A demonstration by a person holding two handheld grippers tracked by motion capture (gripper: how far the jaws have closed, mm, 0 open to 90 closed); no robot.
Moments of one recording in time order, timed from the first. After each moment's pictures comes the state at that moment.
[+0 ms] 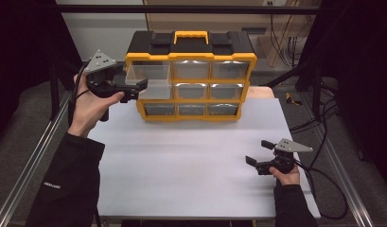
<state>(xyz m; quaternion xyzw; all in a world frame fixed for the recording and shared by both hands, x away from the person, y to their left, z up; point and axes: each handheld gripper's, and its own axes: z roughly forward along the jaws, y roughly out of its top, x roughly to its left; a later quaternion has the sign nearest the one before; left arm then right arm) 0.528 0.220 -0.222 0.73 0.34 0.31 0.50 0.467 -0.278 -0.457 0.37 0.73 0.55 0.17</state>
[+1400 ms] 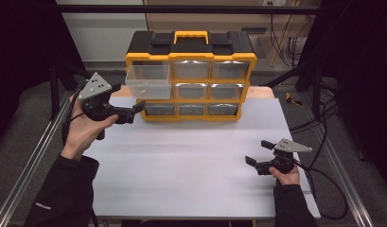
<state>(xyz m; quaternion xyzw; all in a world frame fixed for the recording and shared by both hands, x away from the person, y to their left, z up) 0.494 0.231 -0.255 0.75 0.31 0.29 0.51 0.467 -0.278 -0.458 0.37 0.73 0.54 0.17</state>
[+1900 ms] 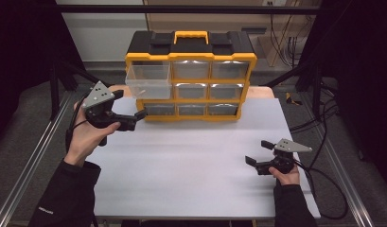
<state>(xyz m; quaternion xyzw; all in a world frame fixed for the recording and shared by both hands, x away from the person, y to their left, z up) 0.492 0.230 -0.275 0.75 0.30 0.29 0.51 0.467 -0.278 -0.458 0.37 0.74 0.54 0.17</state>
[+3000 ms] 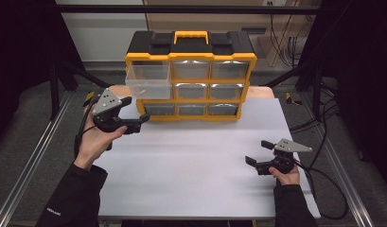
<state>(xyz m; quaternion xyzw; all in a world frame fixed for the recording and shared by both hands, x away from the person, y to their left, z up) 0.494 0.222 -0.295 0.75 0.31 0.29 0.50 0.467 -0.278 -0.458 0.37 0.74 0.54 0.17</state>
